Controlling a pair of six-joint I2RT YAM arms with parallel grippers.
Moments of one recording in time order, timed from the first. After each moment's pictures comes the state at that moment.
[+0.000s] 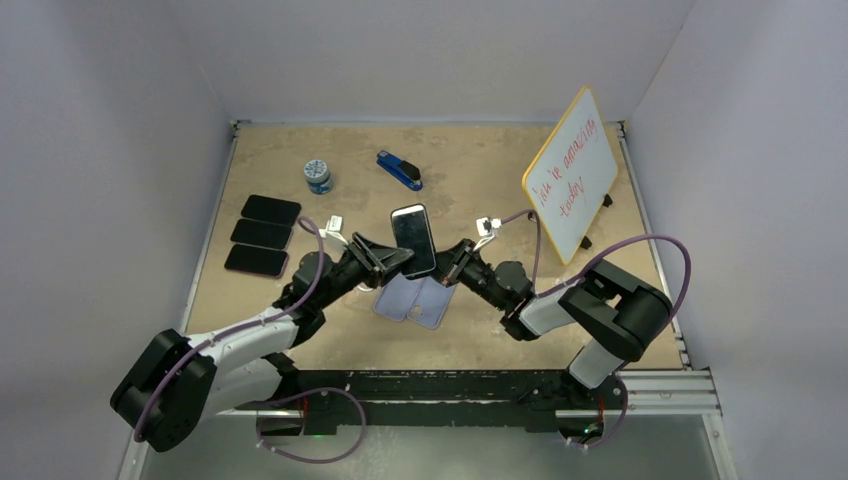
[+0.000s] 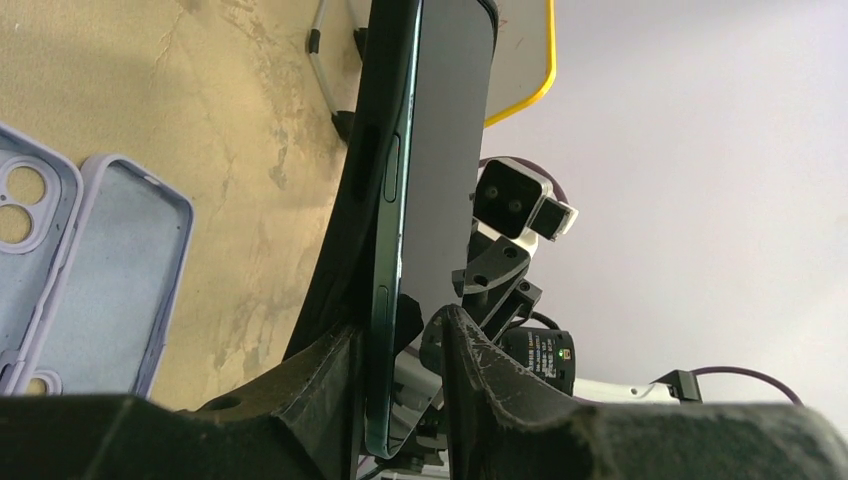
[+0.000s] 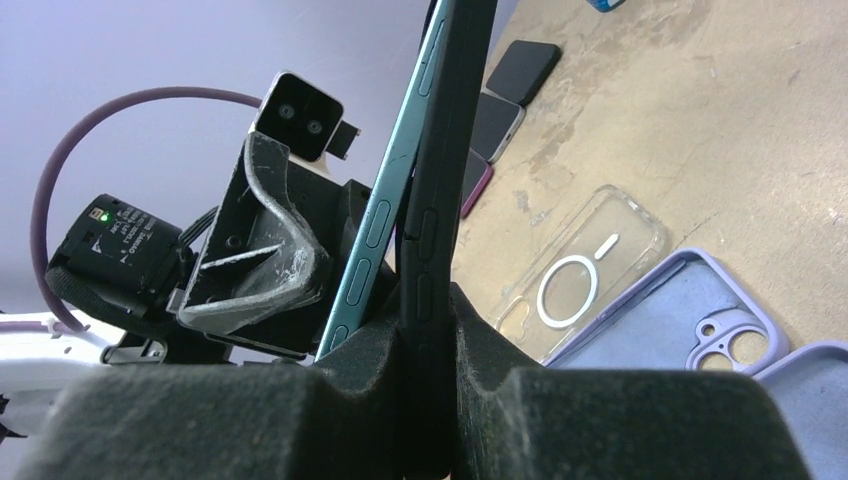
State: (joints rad) left arm -0.60 1.08 0.27 0.70 0.21 -1.46; right arm 0.82 1.63 0.35 1.36 -0.10 1.01
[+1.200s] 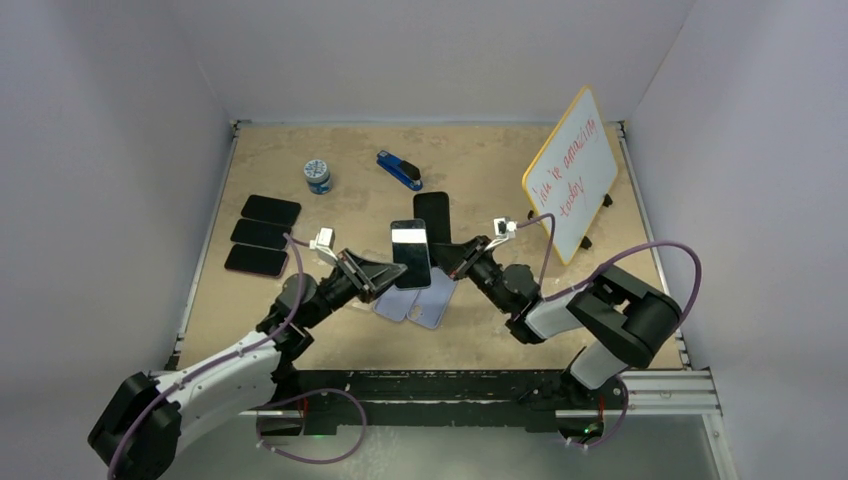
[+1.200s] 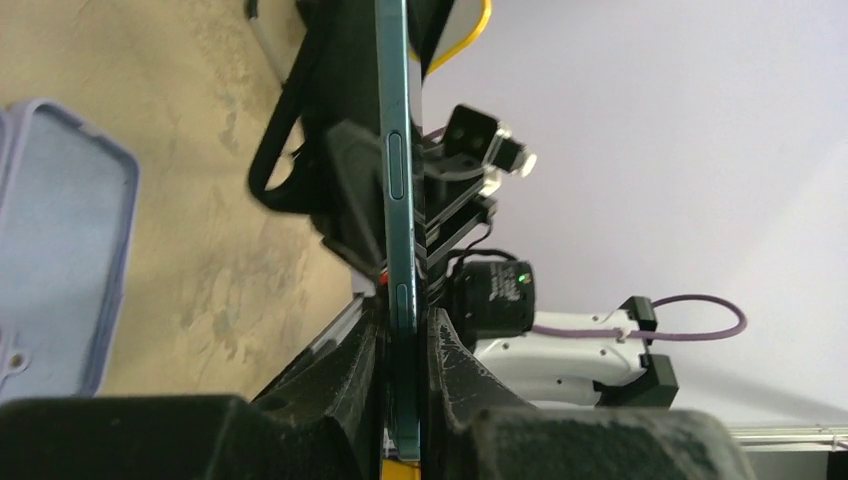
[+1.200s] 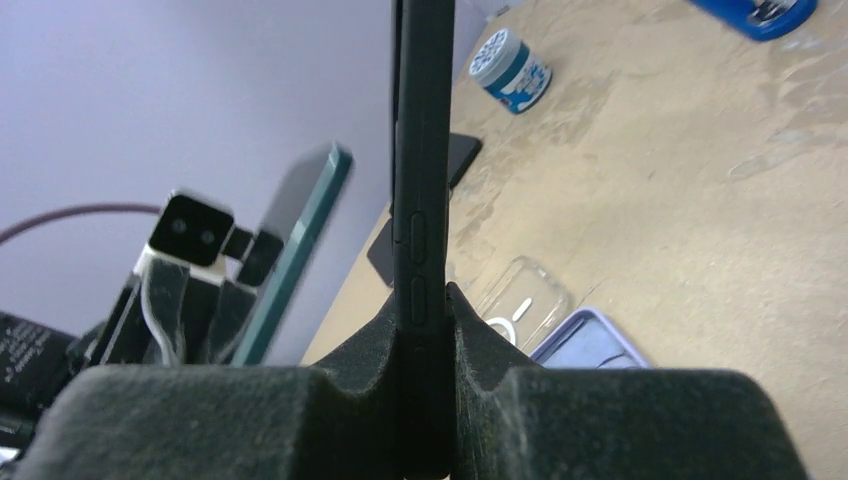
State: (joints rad) left arm -0.67 0.82 0.19 0.66 0.18 -1.45; right arm 0.81 1.58 0.31 1.39 0.08 0.88
